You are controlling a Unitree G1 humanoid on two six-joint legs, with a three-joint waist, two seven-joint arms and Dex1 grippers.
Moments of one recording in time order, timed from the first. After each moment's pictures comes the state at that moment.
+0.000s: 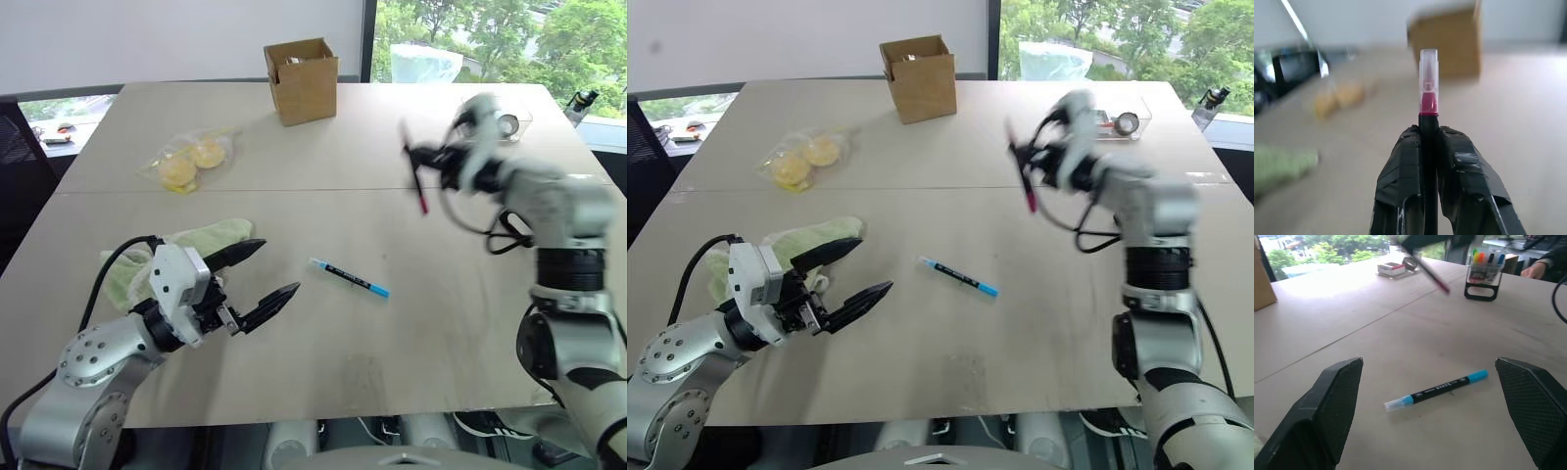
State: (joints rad) left arm 0.24 0.64 0.32 -0.69 -0.65 0.39 -0.76; right arm -0.84 -0.45 -0.33 -0.08 0.54 0.93 0.61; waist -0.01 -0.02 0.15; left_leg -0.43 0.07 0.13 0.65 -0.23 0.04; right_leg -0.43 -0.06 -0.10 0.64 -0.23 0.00
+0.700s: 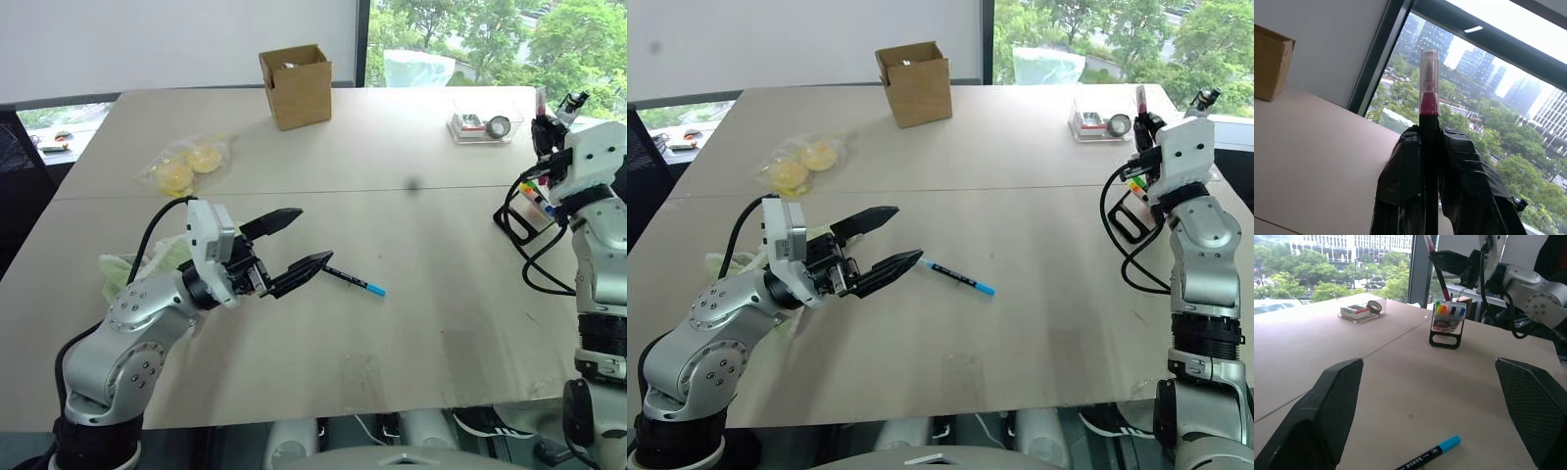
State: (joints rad) left arm -0.06 0.62 0.19 -0.60 -0.78 0.50 -0.73; right arm -0.49 -0.51 -0.27 0.11 0.06 -0.04 0.35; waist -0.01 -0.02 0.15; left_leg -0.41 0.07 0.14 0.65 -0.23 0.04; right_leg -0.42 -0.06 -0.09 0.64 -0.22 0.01
